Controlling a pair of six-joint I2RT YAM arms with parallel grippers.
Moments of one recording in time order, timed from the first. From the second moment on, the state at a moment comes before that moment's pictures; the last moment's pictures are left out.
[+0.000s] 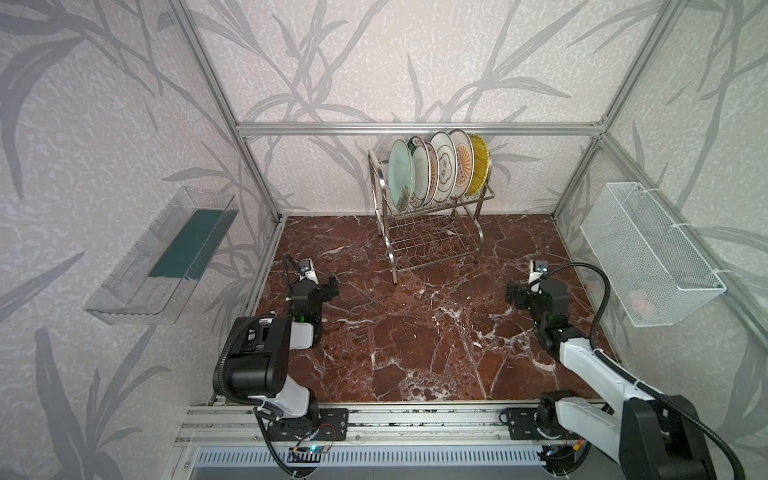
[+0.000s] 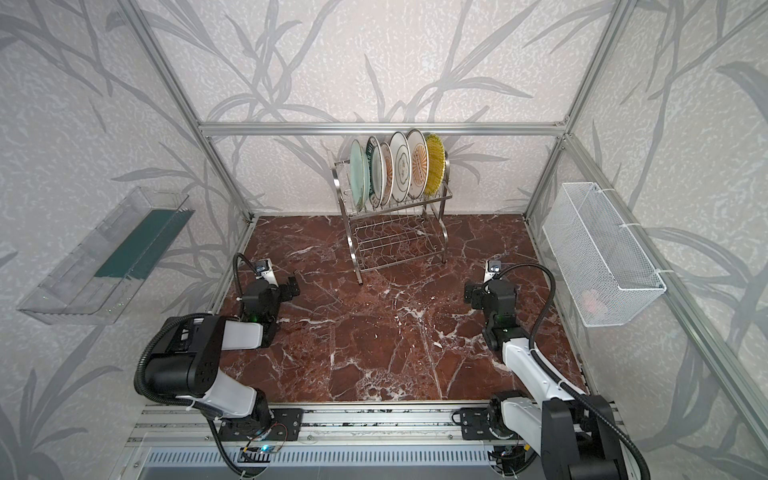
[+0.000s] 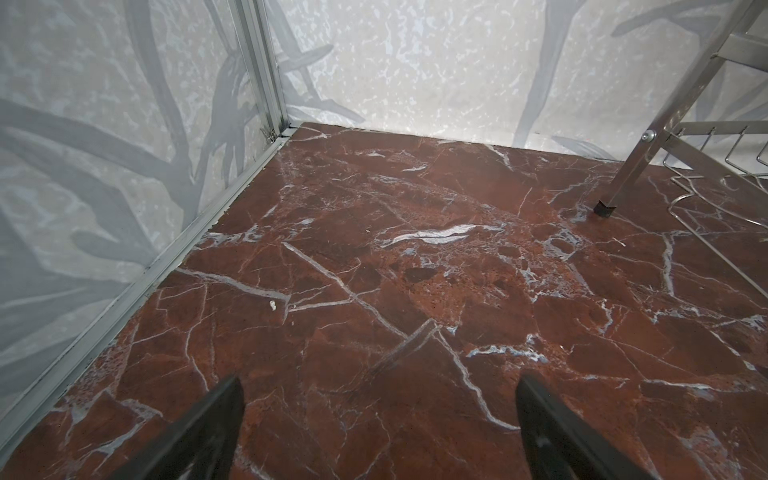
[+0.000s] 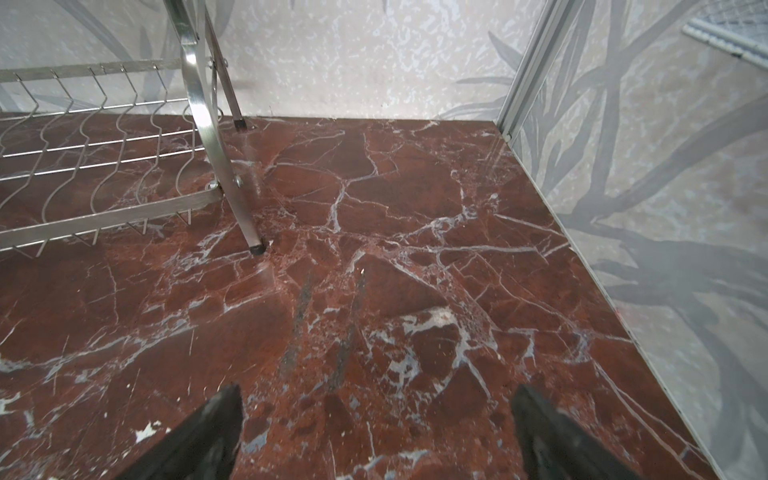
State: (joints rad) left arm 0.04 1.56 0.37 0.87 -0.17 -0.08; right arm 0.08 1.12 0.38 0.33 0.19 0.02
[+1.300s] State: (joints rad) left arm 0.04 1.56 0.37 0.87 -0.17 -0.07; right arm 0.06 1.58 0.37 0.88 -0.03 -0.04
